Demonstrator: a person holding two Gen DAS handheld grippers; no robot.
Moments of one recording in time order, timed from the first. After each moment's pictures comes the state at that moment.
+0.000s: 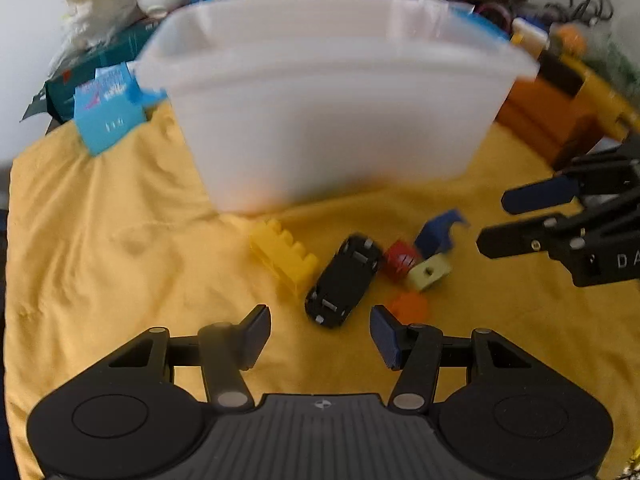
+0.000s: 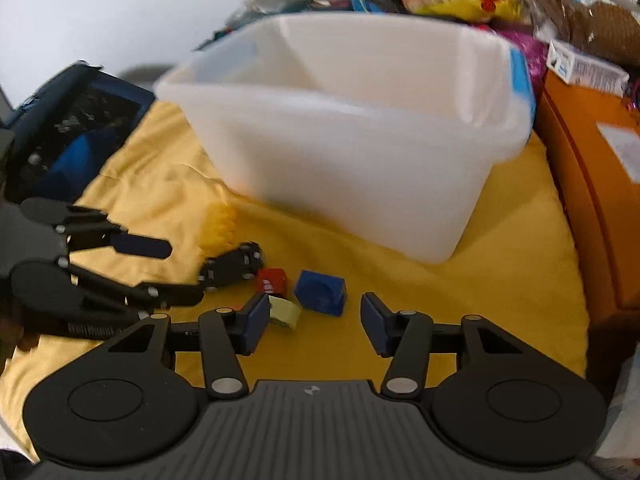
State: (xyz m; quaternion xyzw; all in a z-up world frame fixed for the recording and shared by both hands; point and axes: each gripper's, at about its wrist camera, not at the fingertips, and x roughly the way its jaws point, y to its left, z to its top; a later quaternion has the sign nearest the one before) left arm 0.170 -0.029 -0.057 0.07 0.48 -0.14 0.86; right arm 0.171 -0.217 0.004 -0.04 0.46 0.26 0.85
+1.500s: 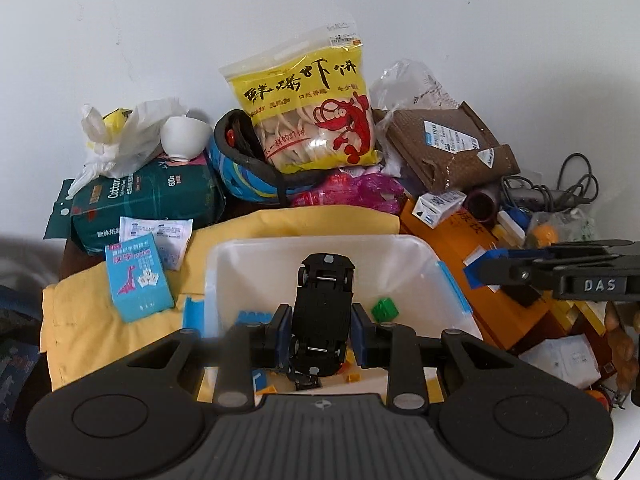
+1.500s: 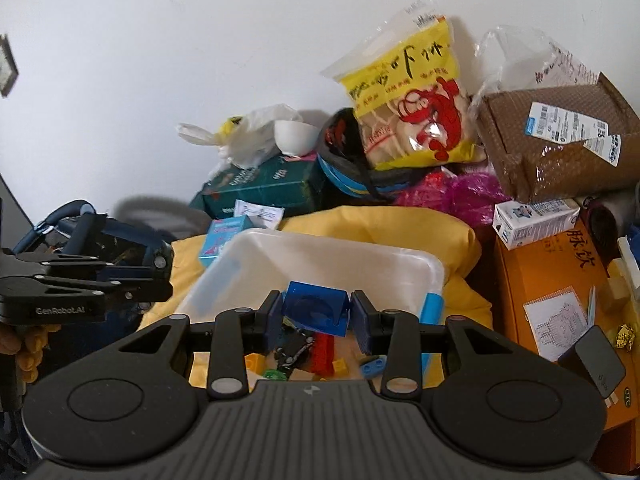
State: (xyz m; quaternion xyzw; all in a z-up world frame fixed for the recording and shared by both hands) left arm 0.247 -0.008 0.124 -0.03 0.38 -0.16 0.91; right arm 0.250 -0.262 0.153 0.05 0.37 0.26 0.89
